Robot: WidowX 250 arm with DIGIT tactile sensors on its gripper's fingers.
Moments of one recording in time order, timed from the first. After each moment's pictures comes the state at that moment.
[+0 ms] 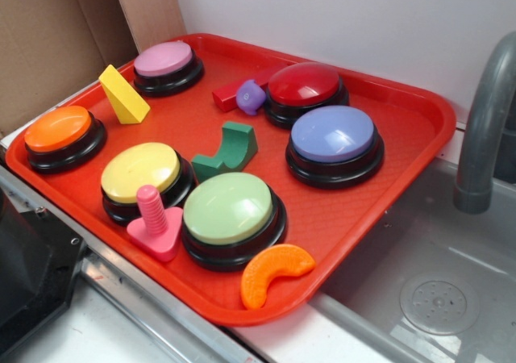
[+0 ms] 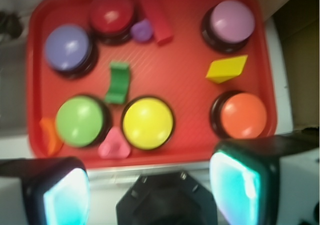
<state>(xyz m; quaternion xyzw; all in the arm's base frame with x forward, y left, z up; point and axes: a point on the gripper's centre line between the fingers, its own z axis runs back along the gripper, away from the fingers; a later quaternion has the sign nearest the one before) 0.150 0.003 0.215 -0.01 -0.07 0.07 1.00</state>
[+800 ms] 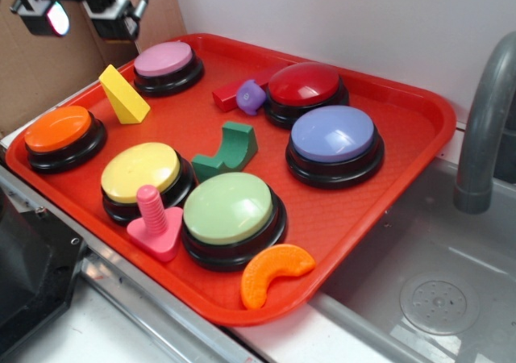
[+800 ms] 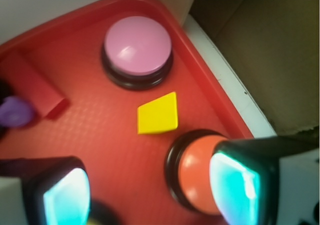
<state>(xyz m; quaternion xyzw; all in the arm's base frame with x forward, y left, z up) 0.200 0.095 0.119 0.08 -0.12 0.27 0.95</state>
